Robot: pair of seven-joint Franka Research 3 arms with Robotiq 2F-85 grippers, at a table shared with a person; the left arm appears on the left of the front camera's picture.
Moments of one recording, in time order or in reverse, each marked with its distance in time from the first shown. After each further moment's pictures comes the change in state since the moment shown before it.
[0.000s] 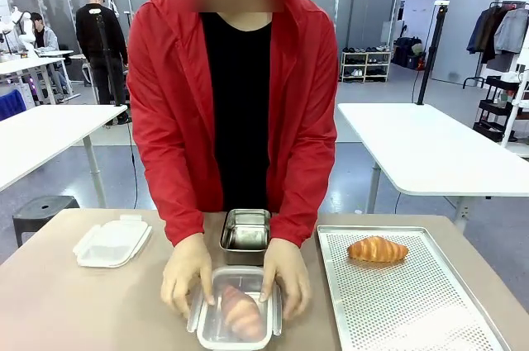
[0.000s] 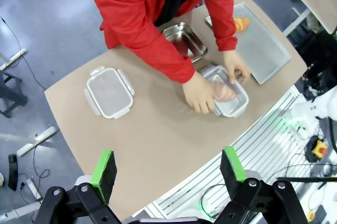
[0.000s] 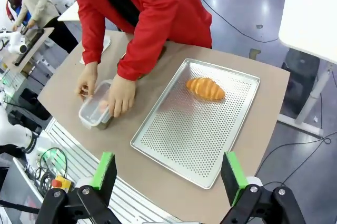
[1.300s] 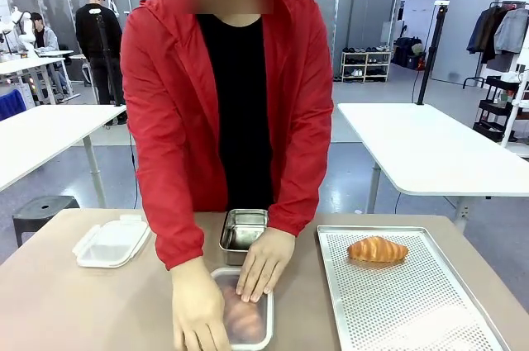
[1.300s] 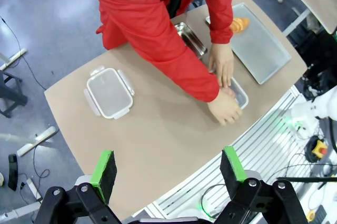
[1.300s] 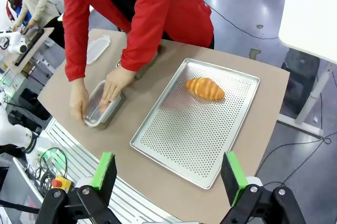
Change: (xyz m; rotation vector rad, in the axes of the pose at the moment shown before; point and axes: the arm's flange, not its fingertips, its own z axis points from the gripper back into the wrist) left arm 0.000 0.000 0.000 0.000 0.000 0.000; right arm 0.000 0.000 0.000 0.000 0.000 0.000
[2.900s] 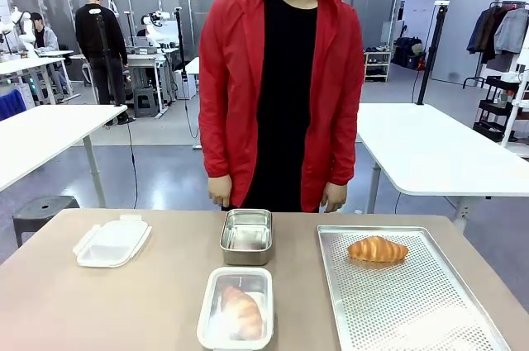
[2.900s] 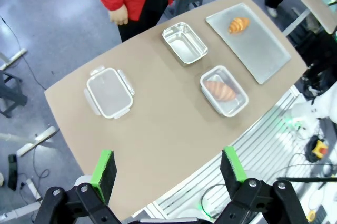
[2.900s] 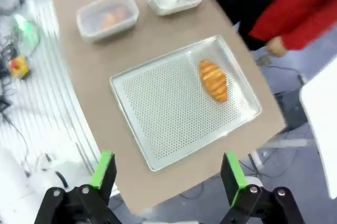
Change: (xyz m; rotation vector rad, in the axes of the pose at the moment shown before) left arm 0.000 0.000 0.000 0.000 0.000 0.000; right arm 0.082 0.055 -0.100 0.075 0.432 0.705
